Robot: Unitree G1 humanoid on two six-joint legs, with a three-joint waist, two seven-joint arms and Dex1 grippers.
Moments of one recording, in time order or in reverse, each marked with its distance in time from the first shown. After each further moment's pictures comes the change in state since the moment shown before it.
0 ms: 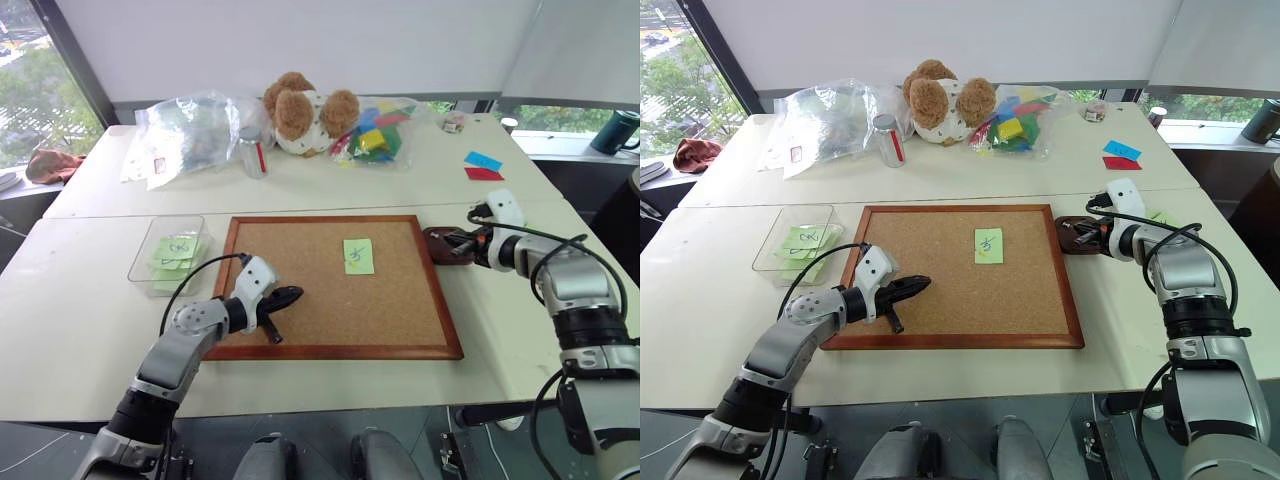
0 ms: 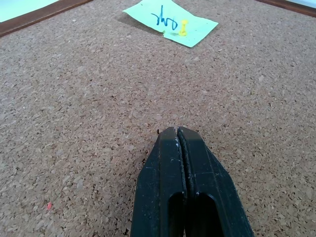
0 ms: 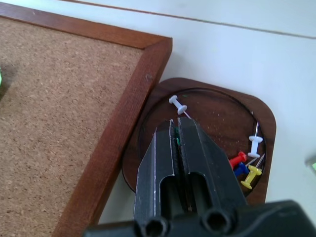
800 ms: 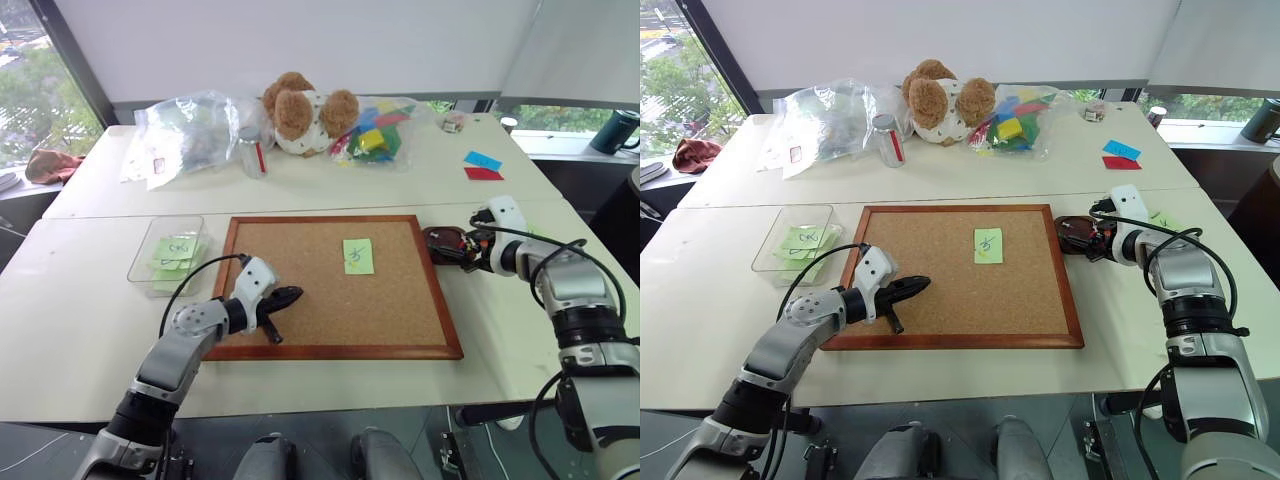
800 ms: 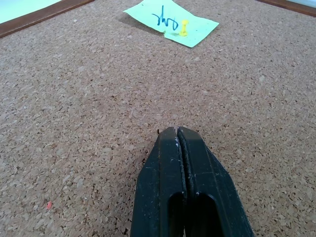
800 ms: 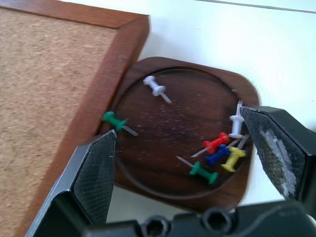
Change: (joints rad) left arm 0.008 0.000 0.000 -0.008 0.000 -0.003 0.006; right arm -0.025 -0.003 -0.001 0.111 -0.028 -0.055 -0.002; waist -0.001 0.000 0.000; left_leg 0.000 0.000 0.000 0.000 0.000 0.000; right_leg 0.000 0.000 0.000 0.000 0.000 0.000
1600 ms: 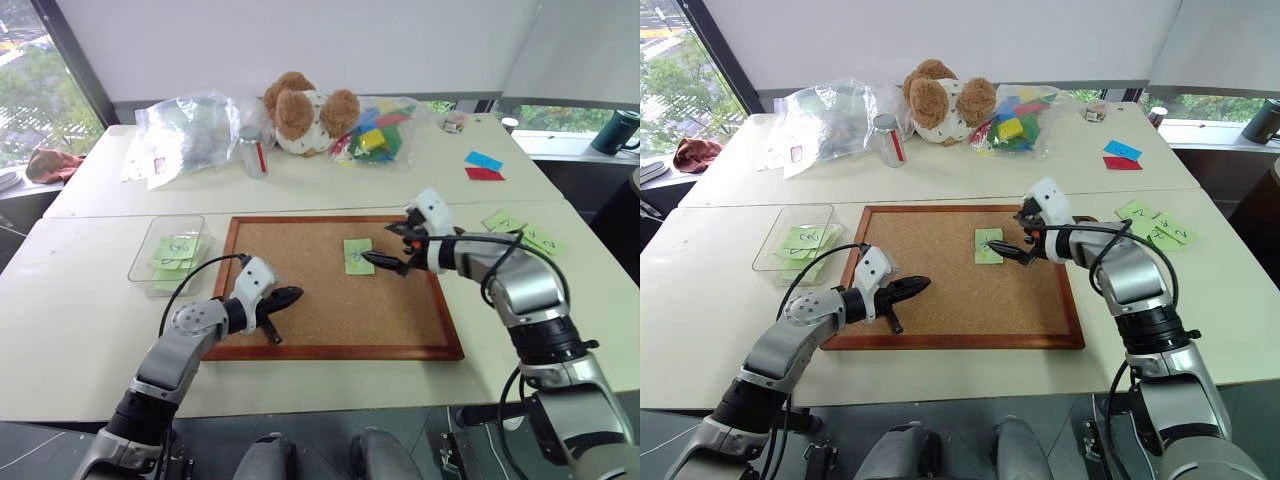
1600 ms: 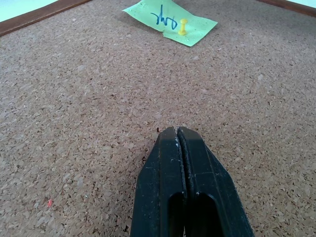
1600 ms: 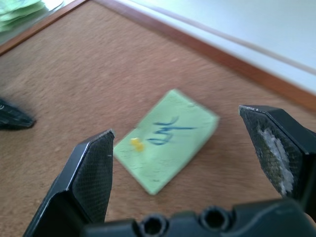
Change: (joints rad) left arm -0.004 0.004 0.003 -0.003 -0.001 0.005 -0.010; right arm 0.057 0.174 0.168 -0.503 0.070 0.157 0.075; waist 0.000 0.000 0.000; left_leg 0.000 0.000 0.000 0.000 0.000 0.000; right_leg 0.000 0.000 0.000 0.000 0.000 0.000
